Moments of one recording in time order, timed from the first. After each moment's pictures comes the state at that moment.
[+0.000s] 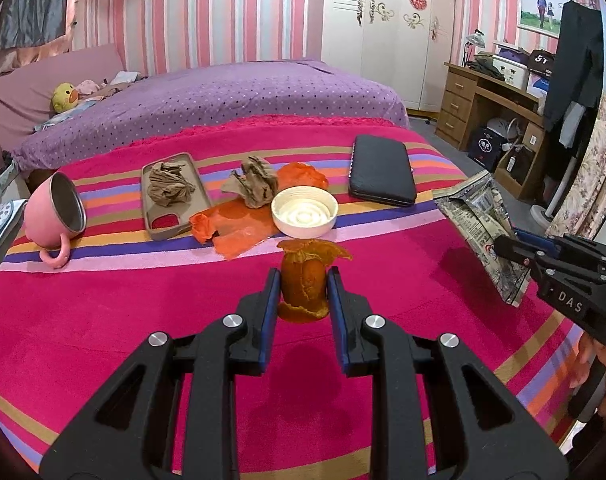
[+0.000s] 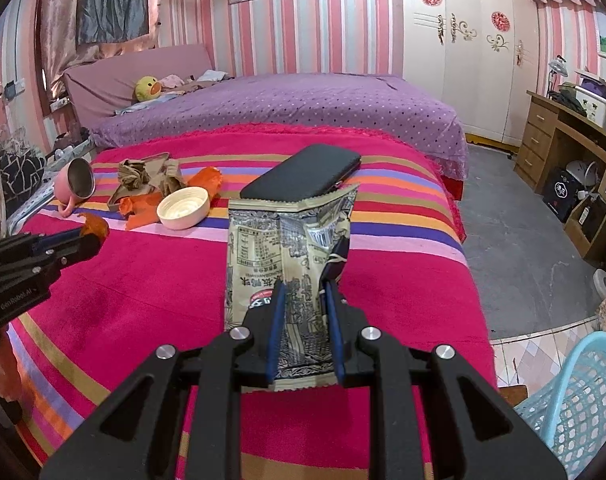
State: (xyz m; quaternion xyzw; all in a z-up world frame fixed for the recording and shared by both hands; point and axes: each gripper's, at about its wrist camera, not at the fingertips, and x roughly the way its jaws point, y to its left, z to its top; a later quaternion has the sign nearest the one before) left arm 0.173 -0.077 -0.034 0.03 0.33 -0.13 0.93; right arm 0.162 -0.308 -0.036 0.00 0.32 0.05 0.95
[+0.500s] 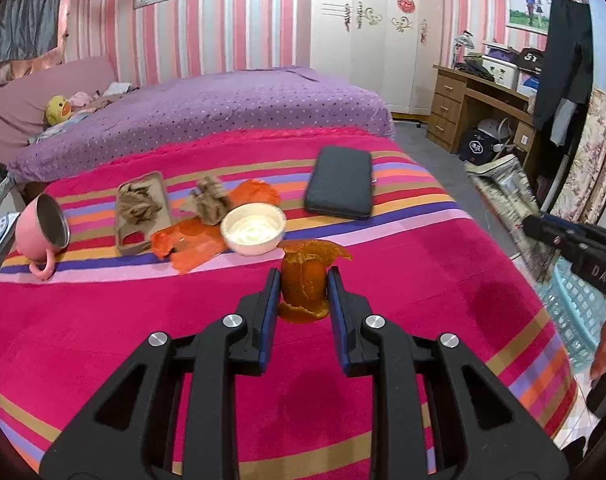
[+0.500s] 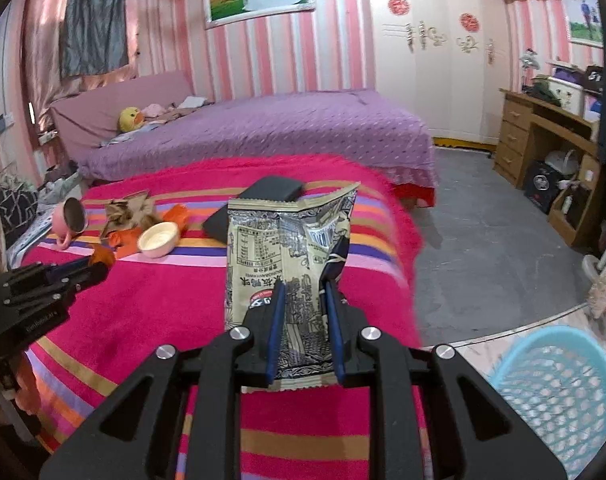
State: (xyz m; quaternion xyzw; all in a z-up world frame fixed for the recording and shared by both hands) left arm 0.157 -0.127 -0.019 0.04 0.32 -0.14 0.94; right arm 0.125 -0.378 -0.002 0.03 0.29 0.01 0.96
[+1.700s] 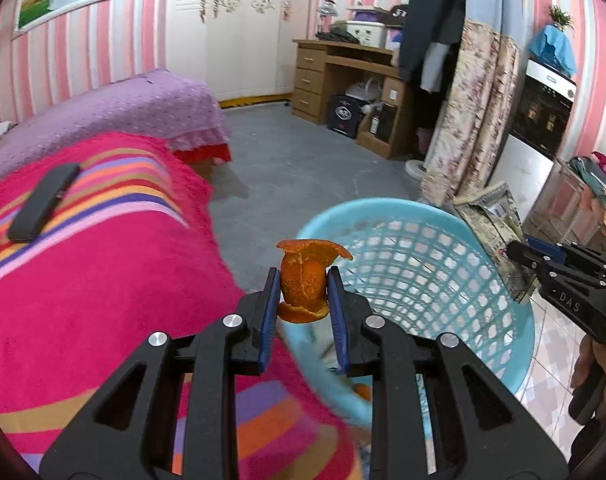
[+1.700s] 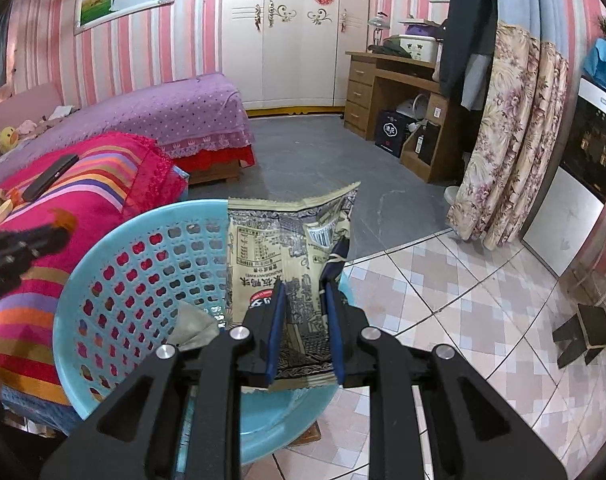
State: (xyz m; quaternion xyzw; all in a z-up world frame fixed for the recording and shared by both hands) left arm 0.066 -0.418 -0.053 0.08 0.32 -0.35 0.88; right arm -0.043 -0.623 -0.048 0.06 0.32 -0.22 0.92
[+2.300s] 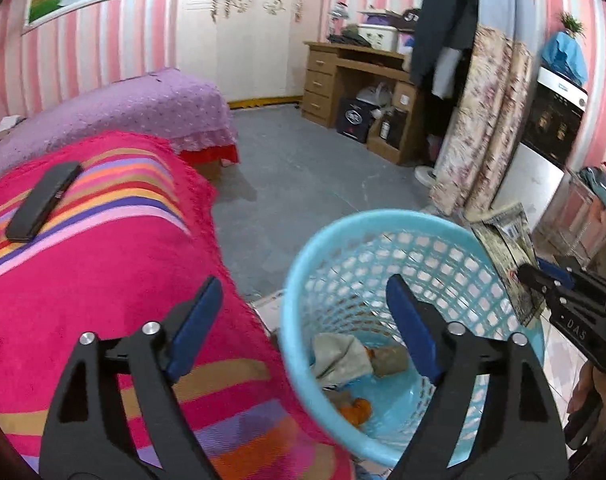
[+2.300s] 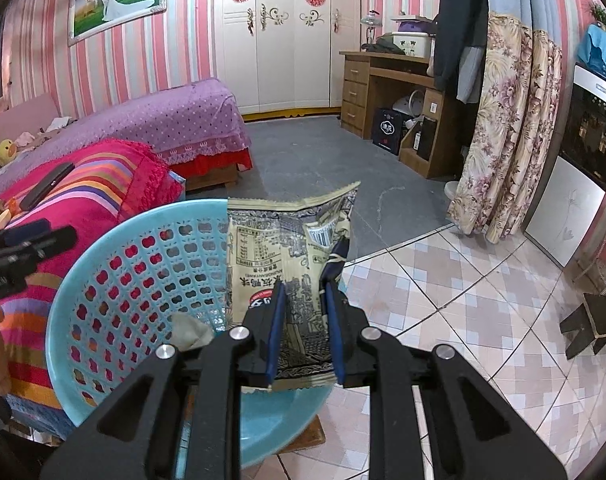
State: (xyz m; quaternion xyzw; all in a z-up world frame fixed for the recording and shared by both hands) left arm 0.080 -0.420 -0.050 0.07 0.32 -0.32 0.89; right arm -0.044 -0.627 -0.060 0.08 0.31 -0.22 0.92
